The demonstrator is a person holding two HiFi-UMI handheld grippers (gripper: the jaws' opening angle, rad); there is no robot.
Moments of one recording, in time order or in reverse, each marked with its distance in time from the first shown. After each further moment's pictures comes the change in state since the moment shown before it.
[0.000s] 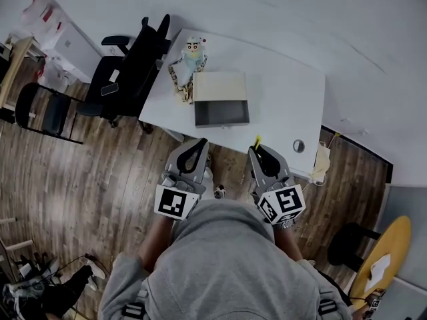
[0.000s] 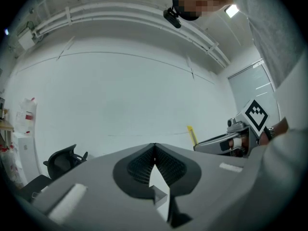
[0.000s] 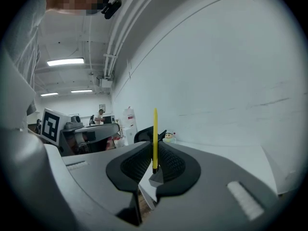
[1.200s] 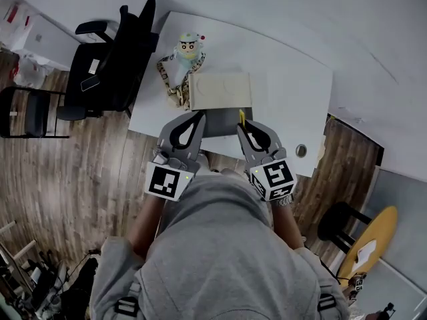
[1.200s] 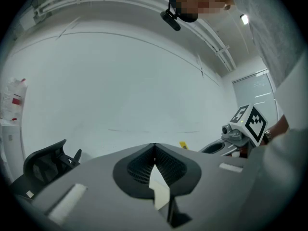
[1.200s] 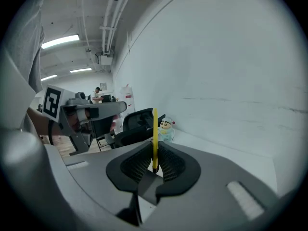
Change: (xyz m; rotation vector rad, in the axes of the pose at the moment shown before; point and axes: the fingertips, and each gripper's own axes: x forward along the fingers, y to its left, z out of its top) left arm 0.133 0.125 -0.022 -0.082 0.082 -0.080; right arm 0.180 -0.047 -0.009 -0.106 0.272 0.012
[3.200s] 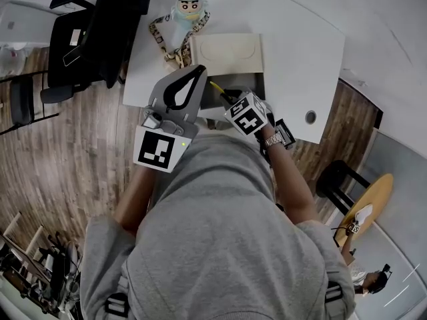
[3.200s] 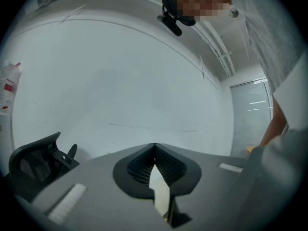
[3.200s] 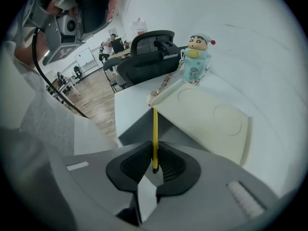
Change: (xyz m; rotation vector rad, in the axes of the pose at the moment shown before) left arm 0.033 0.059 -0.018 -0.033 0.029 -0.089; right arm 0.128 0.023 -0.178 -0.169 0.707 0.195
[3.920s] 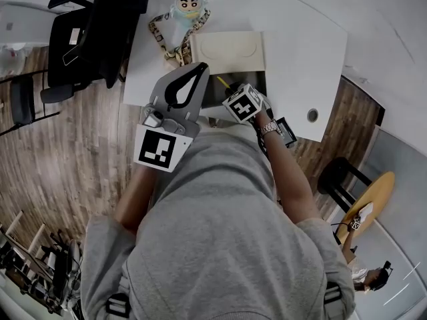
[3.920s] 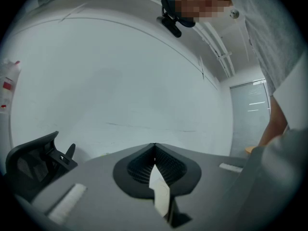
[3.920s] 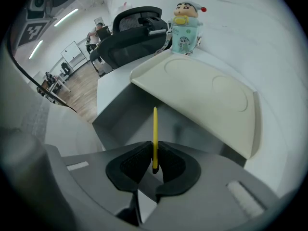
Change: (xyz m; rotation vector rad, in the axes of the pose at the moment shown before) left arm 0.008 -0.001 0.000 0.000 0.006 -0.016; right arm 0.041 -0.028 -0.038 0.088 0.159 -0.050
